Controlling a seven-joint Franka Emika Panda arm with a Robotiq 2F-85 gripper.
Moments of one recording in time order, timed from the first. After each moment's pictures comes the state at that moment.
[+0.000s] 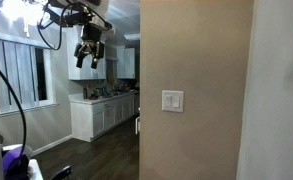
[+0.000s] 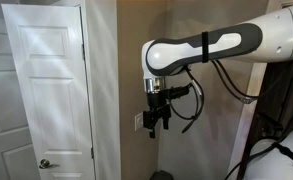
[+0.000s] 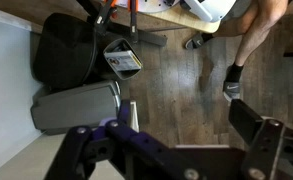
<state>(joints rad) 0.20 -0.53 0.20 -2.33 0.17 1.61 0.10</state>
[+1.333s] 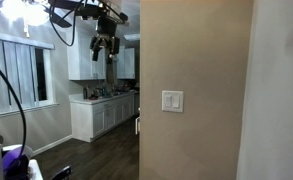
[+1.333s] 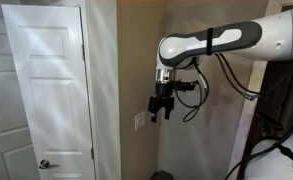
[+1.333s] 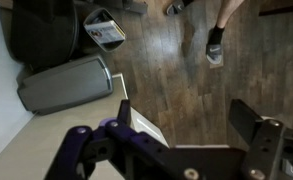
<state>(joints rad) 0.16 -0.56 0.04 -2.33 0.22 1.71 0.00</state>
